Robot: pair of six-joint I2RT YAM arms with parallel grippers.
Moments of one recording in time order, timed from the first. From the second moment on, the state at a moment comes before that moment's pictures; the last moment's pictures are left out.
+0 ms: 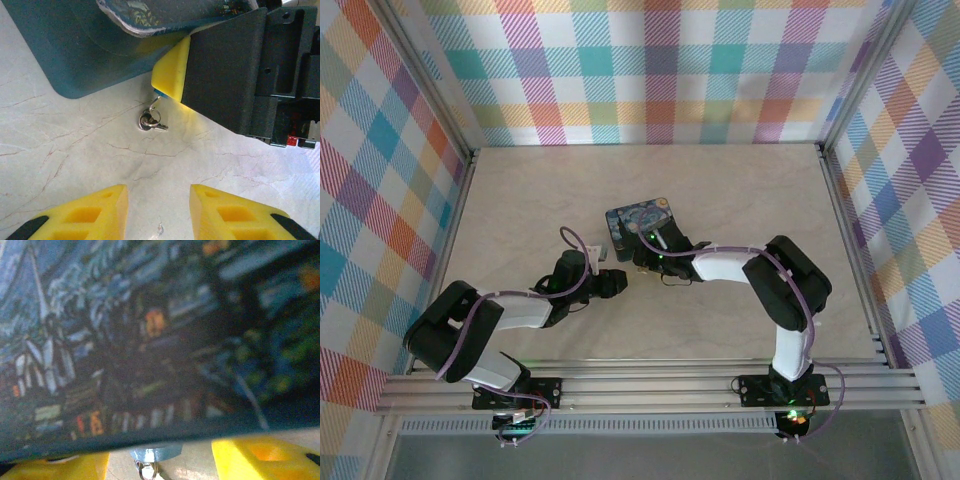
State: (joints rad) left arm -0.55 1.46 0.40 0.49 0.30 -0.63; right arm 0.75 1.87 1.00 0.01 -0.02 0.88
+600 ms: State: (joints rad) left arm -0.55 1.45 0.39 0.46 0.29 -0.60; right arm 0.75 1.90 1.06 -0.02 -0.06 0.88
